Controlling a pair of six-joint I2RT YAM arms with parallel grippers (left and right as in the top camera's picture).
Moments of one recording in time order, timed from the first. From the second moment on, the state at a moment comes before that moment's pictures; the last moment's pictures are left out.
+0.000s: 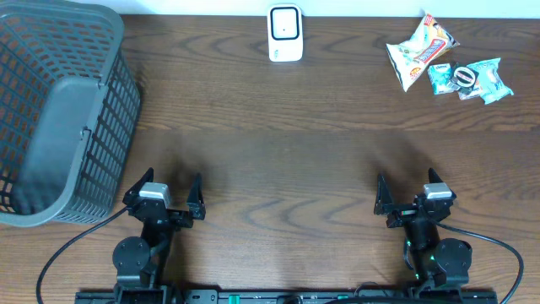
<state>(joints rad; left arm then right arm) -0.02 0.01 0.01 -0.09 0.15 -0.09 0.05 0.01 0.01 -0.07 -0.07 0.04</state>
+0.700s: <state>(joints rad) -0.02 0.01 0.02 -0.10 0.10 -0.09 0.05 0.01 0.01 -0.07 -0.07 0.04</state>
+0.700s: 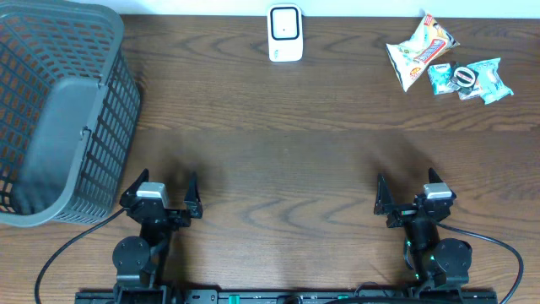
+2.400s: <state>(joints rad) -0.02 0.01 0.02 -0.11 0.04 -0.09 0.05 0.01 0.01 -0.07 -0.07 0.04</state>
